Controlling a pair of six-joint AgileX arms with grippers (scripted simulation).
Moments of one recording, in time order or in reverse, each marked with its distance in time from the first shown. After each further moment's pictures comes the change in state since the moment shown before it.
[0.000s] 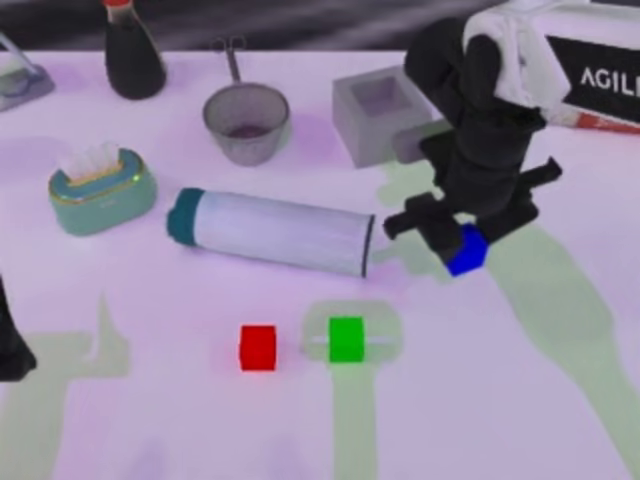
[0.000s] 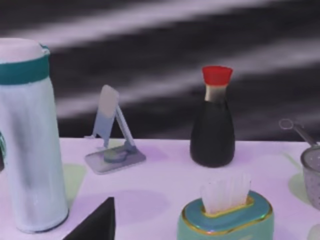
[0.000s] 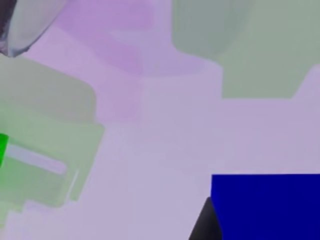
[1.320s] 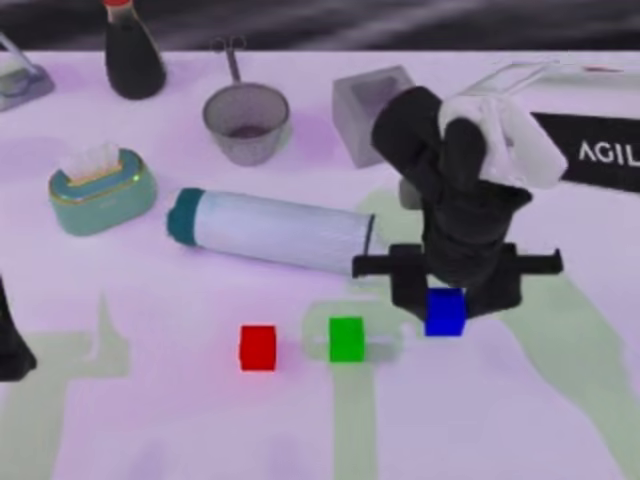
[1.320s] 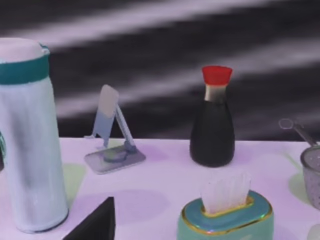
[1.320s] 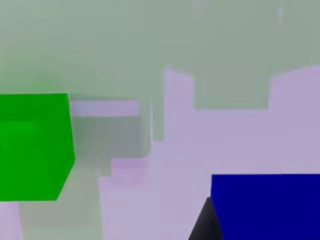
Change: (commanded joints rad) left arm 0.000 0.000 0.000 0.000 0.000 0.000; right arm 0.136 -0.149 -0.278 0.128 0.013 0.531
